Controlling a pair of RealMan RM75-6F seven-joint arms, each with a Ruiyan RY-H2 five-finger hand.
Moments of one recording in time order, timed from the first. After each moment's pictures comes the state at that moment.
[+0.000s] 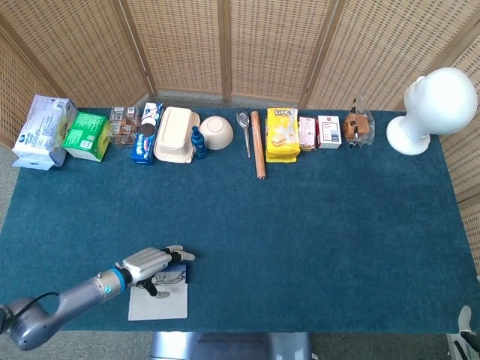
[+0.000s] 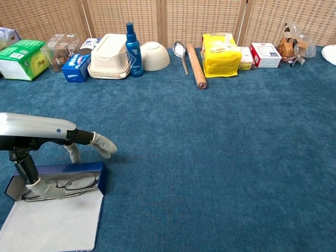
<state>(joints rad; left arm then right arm) -0.79 -1.16 0.09 -1.83 1.39 0.57 -0.23 -0.29 -1.13 0.03 -1.71 -1.61 1.87 0.15</state>
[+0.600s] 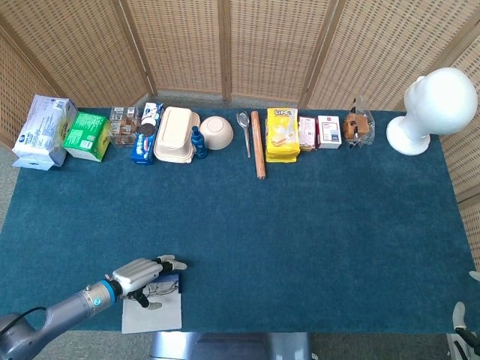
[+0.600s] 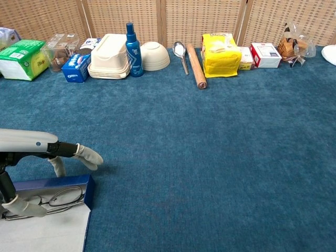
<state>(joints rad) -0.73 -1.13 0.14 -1.87 1.43 0.62 -0.24 -0.27 -1.13 0.03 -1.70 -1.63 1.85 0.16</state>
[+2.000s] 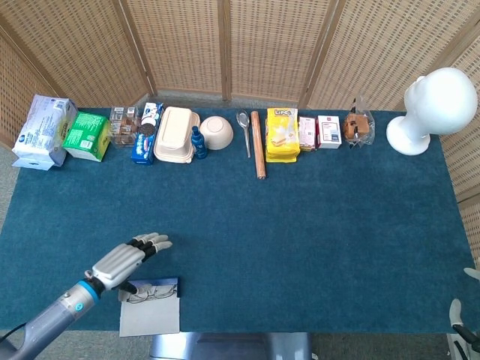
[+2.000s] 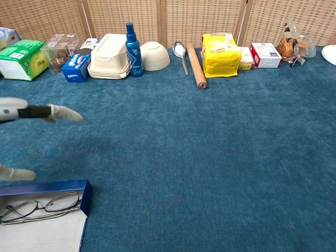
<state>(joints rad) -0.55 -1.11 0.14 -1.89 1.47 0.97 -0.02 -0.25 -1.13 0.04 -1.66 -1.63 1.82 0.21</state>
